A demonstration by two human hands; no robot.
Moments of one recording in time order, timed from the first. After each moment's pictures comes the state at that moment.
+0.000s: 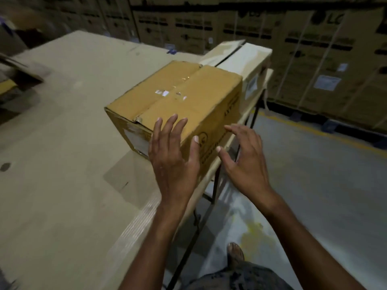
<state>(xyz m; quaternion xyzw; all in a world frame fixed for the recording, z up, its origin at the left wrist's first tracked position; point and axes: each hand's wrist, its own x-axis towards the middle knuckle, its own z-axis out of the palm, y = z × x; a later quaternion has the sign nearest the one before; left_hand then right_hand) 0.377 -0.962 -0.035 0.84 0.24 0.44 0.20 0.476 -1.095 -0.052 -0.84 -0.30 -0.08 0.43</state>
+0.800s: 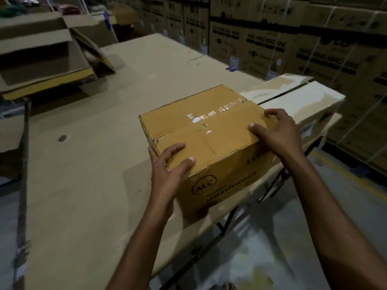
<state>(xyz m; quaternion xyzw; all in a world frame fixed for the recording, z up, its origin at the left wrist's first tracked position) 0.414 -0.925 -0.001 0.59 0.47 0.37 0.55 0.675 -1.003 0.015 -0.85 -0.29 0.08 0.43</state>
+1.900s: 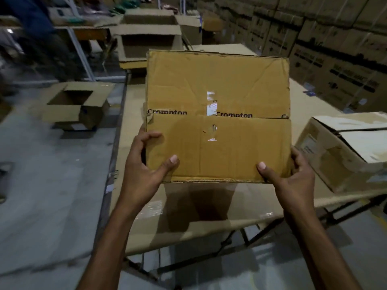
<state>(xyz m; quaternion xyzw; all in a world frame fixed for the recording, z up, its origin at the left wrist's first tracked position) 0.170 -0.952 0.020 0.64 0.45 0.51 0.34 0.465 -1.025 0.008 -0.66 -0.40 0.21 0.60</state>
